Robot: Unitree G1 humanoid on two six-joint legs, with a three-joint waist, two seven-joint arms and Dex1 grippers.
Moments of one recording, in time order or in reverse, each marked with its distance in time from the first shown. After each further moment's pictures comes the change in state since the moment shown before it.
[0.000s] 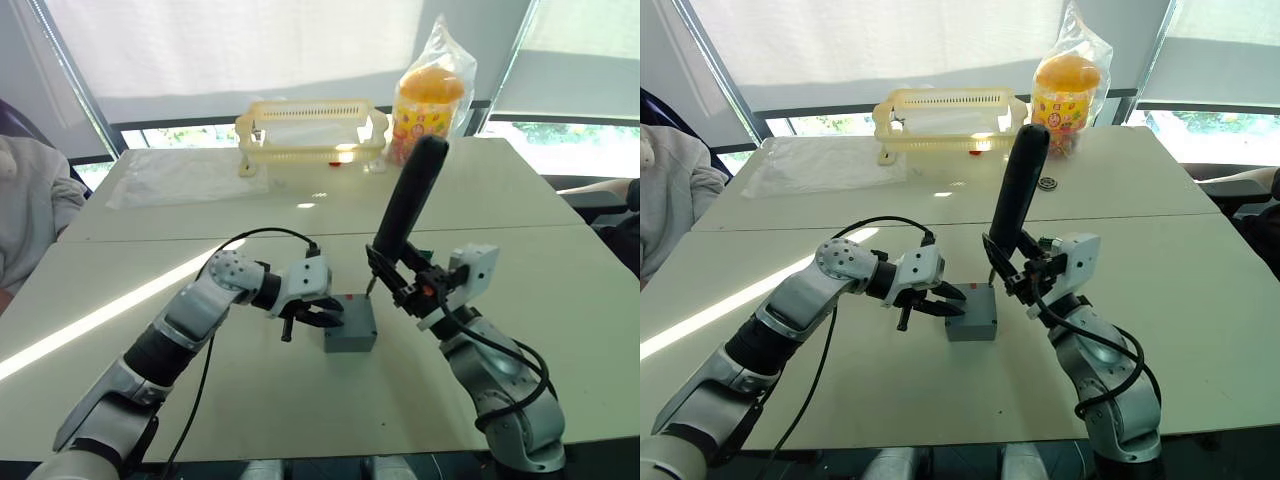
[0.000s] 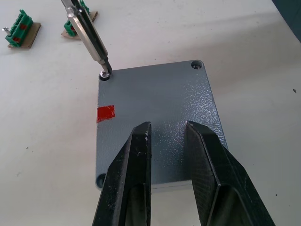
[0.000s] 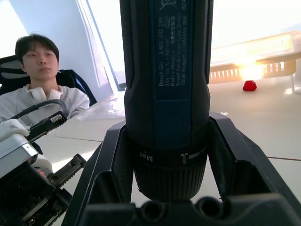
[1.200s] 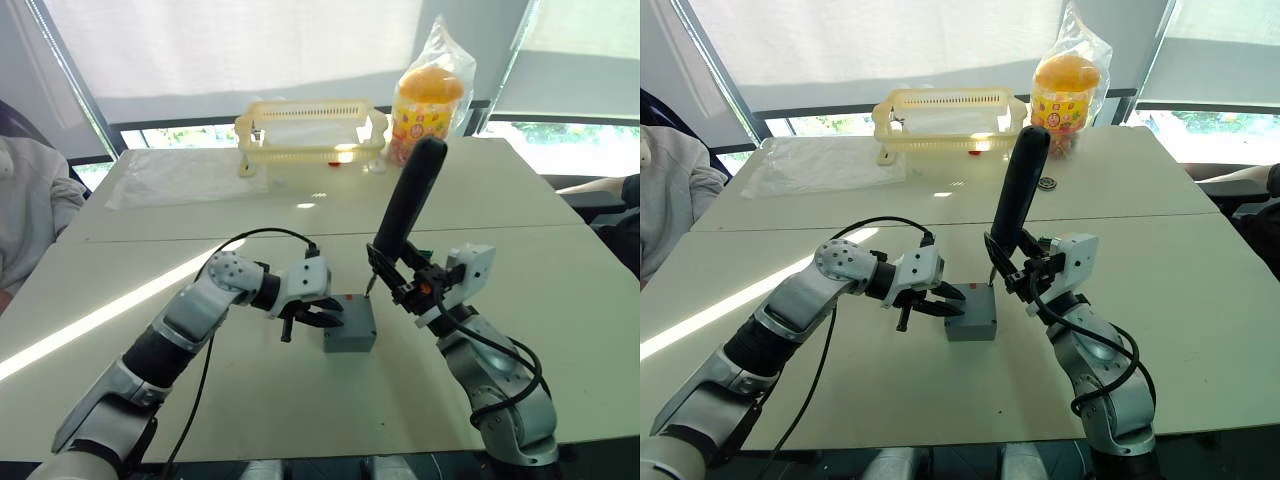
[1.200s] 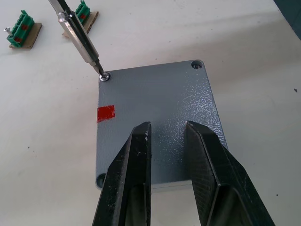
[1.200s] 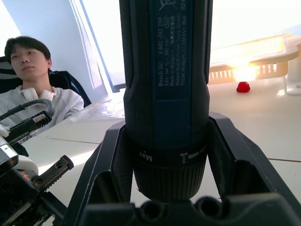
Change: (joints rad) left arm 0.007 0.004 0.001 -0.010 0.001 0.000 0.007; right arm -0.019 0.008 0.001 0.053 -0.026 -0.048 0.006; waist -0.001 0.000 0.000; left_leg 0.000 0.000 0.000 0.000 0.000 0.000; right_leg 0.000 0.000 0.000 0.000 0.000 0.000
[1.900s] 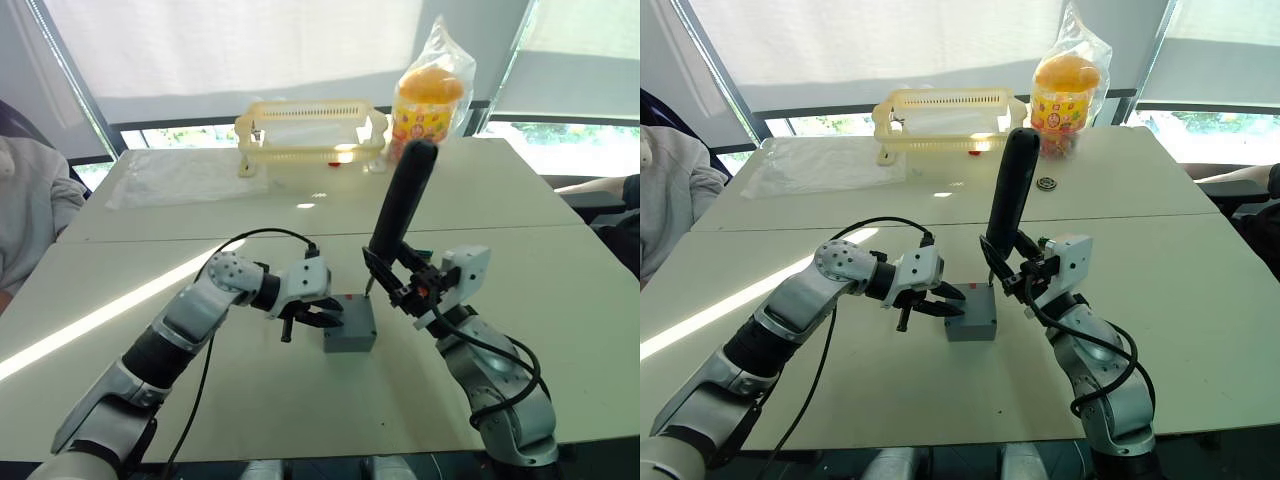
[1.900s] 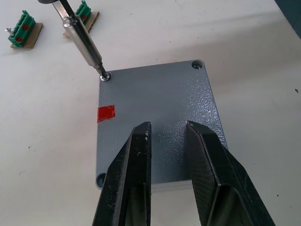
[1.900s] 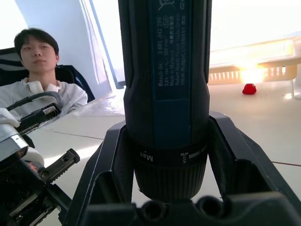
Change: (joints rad) left arm 0.003 0.000 0.000 -0.002 0.000 -0.001 0.005; right arm 0.004 -0.018 0.026 0.001 -0.047 -0.027 0.038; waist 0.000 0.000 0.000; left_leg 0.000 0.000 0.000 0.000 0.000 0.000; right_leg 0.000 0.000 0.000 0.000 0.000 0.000
